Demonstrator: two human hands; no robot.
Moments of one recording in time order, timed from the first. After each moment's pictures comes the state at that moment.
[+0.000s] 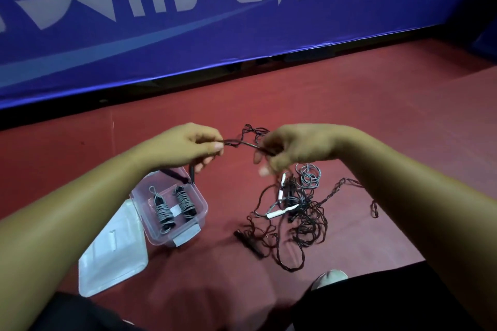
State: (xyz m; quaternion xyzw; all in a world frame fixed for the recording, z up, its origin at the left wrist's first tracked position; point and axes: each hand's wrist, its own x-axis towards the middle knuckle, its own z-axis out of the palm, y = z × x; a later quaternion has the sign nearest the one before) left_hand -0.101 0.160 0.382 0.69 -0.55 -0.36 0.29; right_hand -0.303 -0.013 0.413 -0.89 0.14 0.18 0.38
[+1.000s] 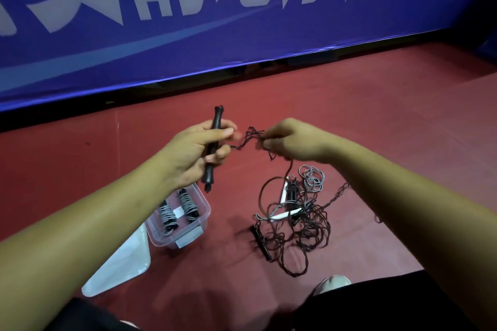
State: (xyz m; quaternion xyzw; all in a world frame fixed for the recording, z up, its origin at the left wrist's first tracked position) left_hand -0.137 0.152 0.380 0.49 -0.27 -0.52 0.65; right_hand -0.292 -0.007 0.403 -0.89 0.23 0.03 0.40
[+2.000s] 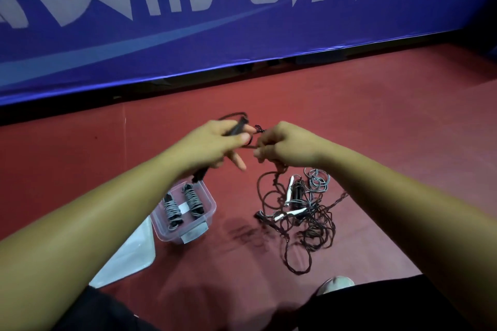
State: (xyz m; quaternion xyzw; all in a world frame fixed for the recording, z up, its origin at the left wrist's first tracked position) left_hand -0.139 0.155 0.397 0.70 -0.42 -0.40 0.42; right_hand -0.273 0.012 0.393 -0.89 0.20 0.04 0.41
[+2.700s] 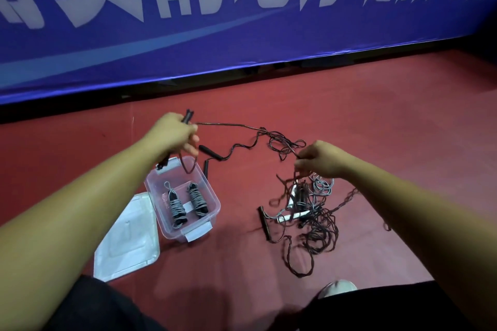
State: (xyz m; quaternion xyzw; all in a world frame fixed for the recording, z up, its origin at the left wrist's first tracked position) left_hand -0.058 0.171 0.371 0.84 -0.23 -0.30 0.39; right_hand -0.313 -0.034 0.348 -0.91 0.31 0.08 0.28
